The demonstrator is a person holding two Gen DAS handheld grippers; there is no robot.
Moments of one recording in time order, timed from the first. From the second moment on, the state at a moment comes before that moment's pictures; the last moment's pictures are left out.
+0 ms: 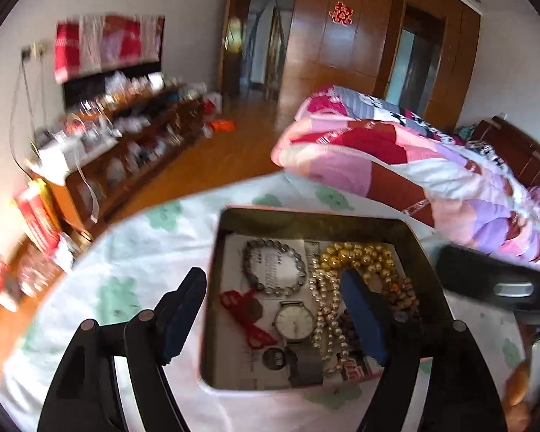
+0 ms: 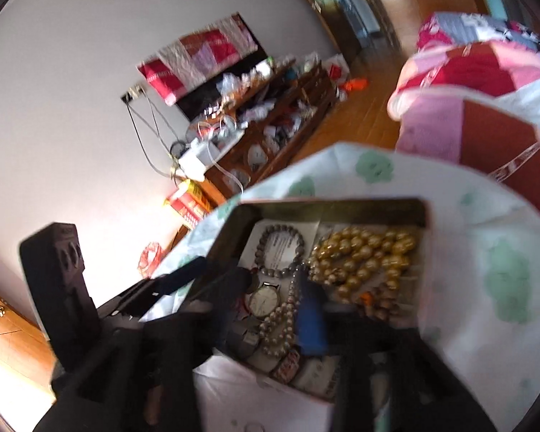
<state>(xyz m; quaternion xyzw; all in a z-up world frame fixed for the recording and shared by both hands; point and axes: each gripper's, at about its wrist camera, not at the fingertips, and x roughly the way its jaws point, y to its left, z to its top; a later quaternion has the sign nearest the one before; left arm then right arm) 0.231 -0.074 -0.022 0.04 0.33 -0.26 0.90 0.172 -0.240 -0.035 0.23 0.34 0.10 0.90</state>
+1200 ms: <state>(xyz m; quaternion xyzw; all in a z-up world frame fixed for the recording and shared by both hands) 0.041 0.034 -0.028 -0.05 0.33 -0.22 0.92 -0.023 -0.209 -0.043 0.17 0.35 0.01 0.92</state>
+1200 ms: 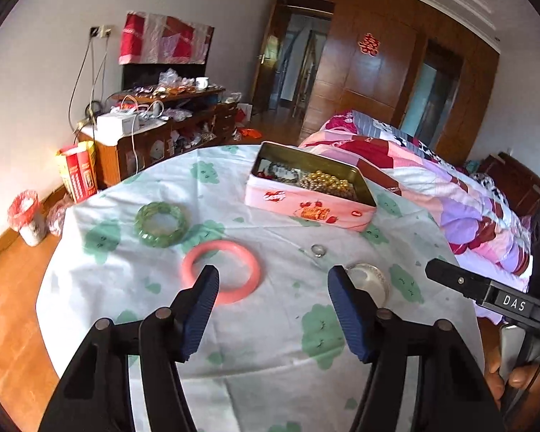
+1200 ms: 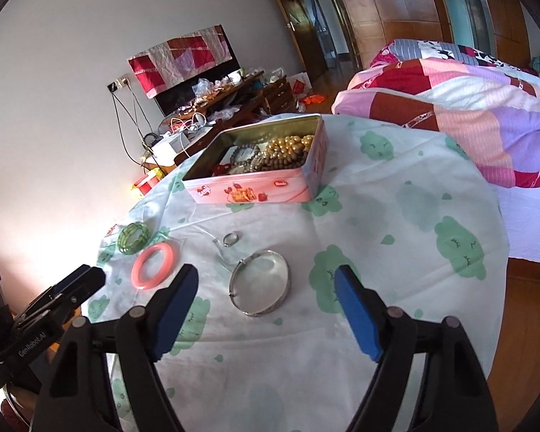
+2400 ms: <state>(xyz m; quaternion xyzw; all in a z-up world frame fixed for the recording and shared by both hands) 0.081 0.055 -0.063 -0.06 0.40 -0.17 0.90 0.048 -0.150 -0.099 0.01 0.47 0.00 0.88</state>
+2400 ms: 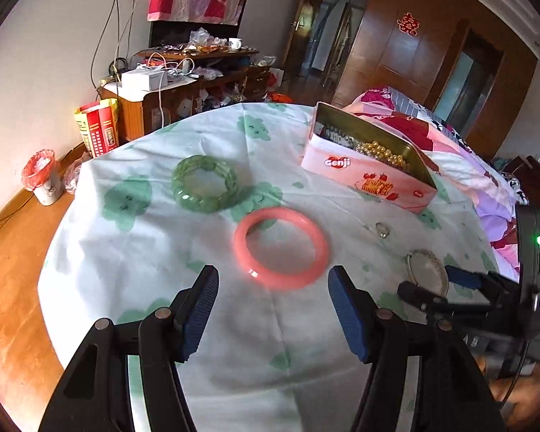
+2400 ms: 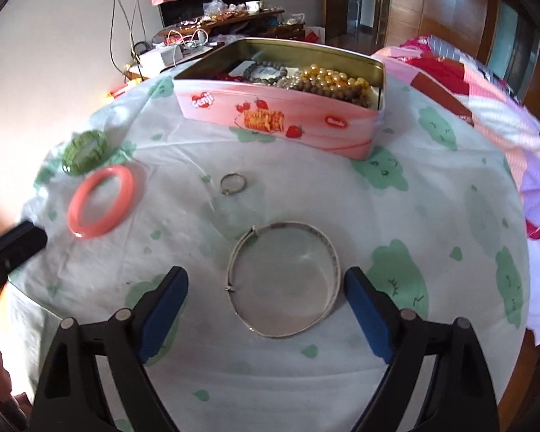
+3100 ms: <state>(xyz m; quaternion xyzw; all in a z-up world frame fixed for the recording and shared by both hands) 0.114 0.034 -0.078 -0.08 0.44 -0.18 0.88 0.021 -0.177 -0.072 0.08 0.42 0.01 0.90</state>
